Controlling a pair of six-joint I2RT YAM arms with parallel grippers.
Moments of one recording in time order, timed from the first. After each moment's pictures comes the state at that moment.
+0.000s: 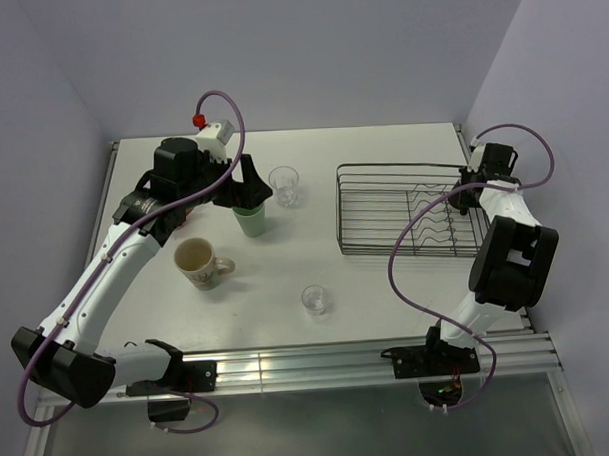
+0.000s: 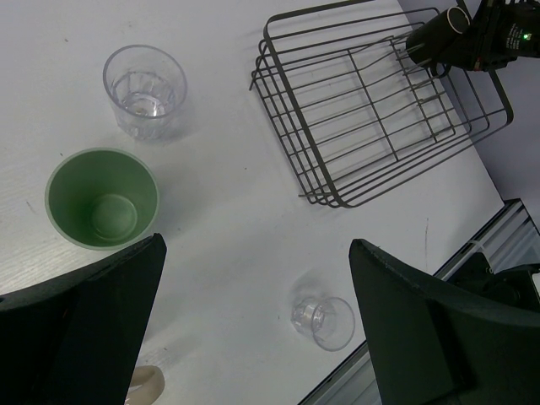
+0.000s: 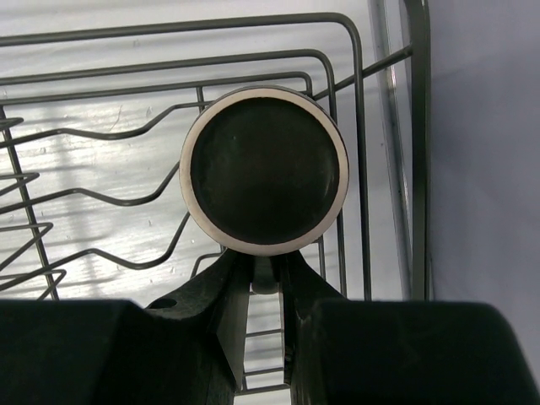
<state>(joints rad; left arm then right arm) -0.45 1.25 1.33 -0.53 0.28 -0.32 -0.38 1.65 1.15 -0.39 -0.04 -0.20</state>
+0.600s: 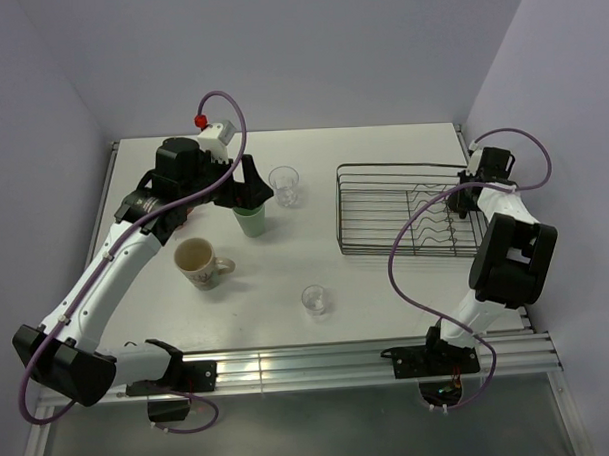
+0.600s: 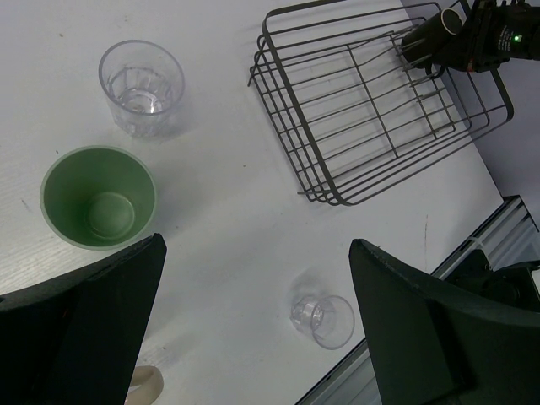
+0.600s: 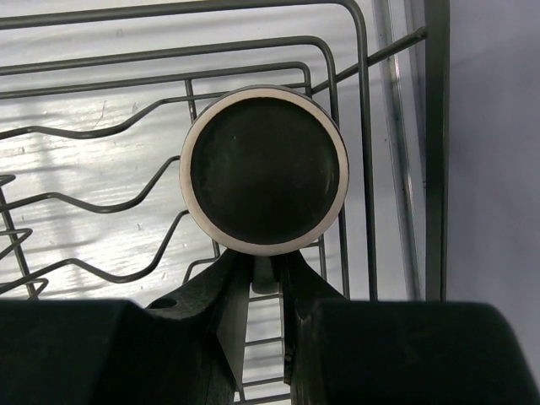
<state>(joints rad) -0.45 1.26 1.33 -0.53 0.29 -0.32 -0.38 1.66 1.12 -0.35 -0.03 -0.19</state>
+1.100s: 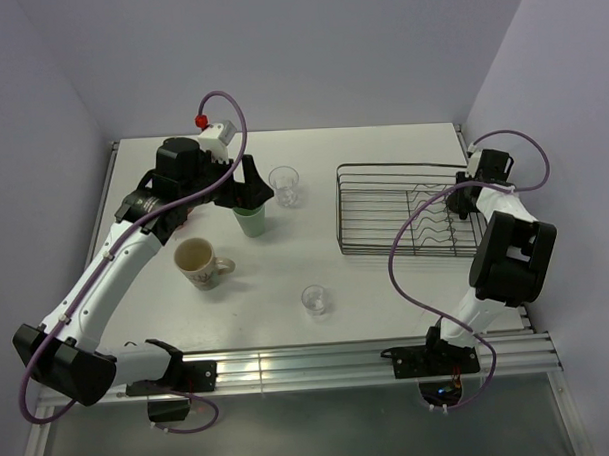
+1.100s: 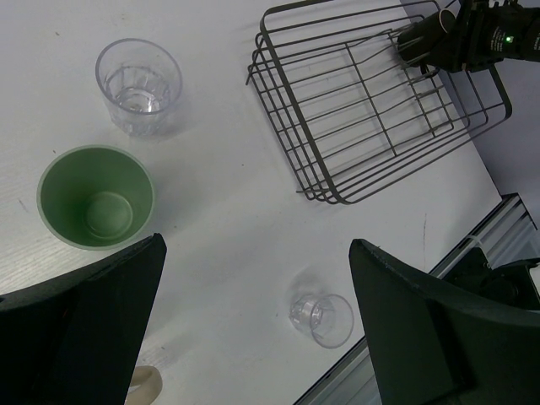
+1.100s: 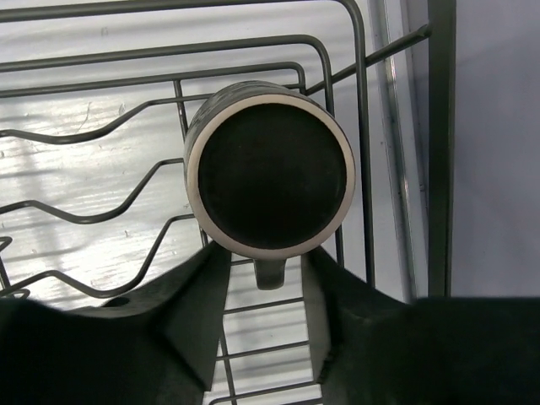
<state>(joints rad) -0.45 1.26 1.33 -0.53 0.30 -0.32 -0.38 1.68 1.10 -0.31 -0.02 -0.20</state>
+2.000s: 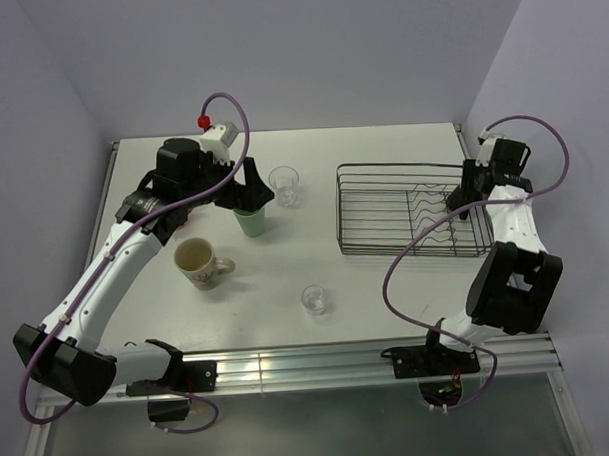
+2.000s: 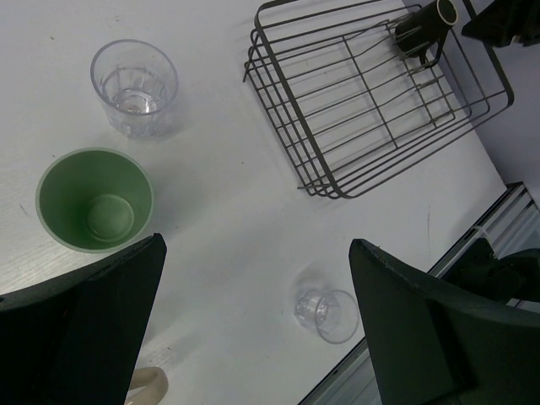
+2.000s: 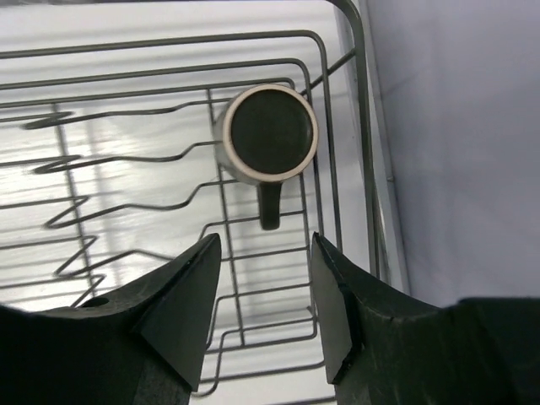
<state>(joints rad) -0.45 1.26 1.33 -0.53 0.32 -0.30 -0.39 1.51 1.15 -0.45 -0.05 -0.20</state>
